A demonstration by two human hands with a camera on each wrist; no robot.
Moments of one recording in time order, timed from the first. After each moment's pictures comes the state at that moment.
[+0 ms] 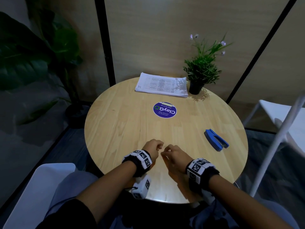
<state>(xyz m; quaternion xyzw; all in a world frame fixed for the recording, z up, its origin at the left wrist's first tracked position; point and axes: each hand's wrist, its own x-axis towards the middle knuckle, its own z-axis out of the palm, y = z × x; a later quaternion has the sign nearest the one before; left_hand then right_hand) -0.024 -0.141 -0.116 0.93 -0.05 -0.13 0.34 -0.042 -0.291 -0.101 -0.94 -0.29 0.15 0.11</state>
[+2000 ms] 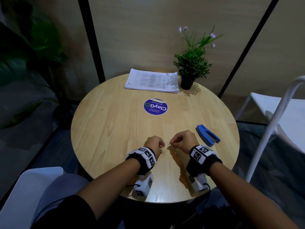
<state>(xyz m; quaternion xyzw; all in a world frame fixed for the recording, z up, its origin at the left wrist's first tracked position) -0.012 -0.186 -0.109 0.93 -0.01 -0.14 0.33 -0.004 -0.334 -0.081 -0.93 0.00 0.11 0.35</state>
